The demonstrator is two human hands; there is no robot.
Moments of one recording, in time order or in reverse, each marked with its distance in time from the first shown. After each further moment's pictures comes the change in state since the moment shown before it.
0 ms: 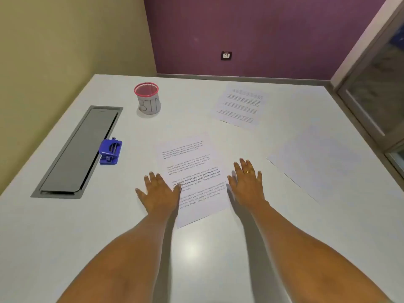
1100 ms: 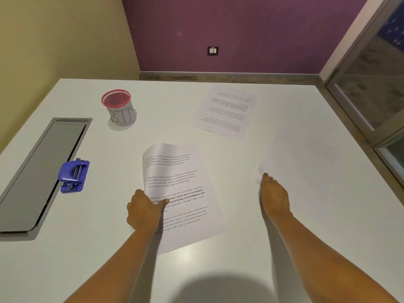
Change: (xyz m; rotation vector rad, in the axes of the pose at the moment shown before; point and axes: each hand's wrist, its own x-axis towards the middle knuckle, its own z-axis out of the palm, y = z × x) left_hand 0.047 0.044 0.003 -0.396 0.112 -0.223; right_hand 0.057 0.107 -0.013 -0.103 0.081 0.279
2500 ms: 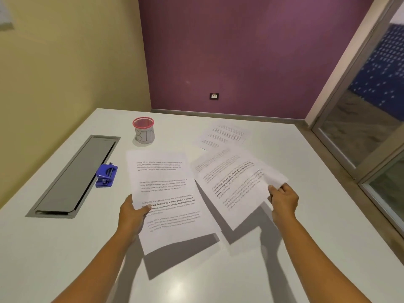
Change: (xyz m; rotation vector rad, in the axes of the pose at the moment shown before) left_hand -0.057 -0.070 -0.087 -0.930 -0.211 0.104; right_hand -0.104 -0.015 -0.112 1.359 0.256 0.448
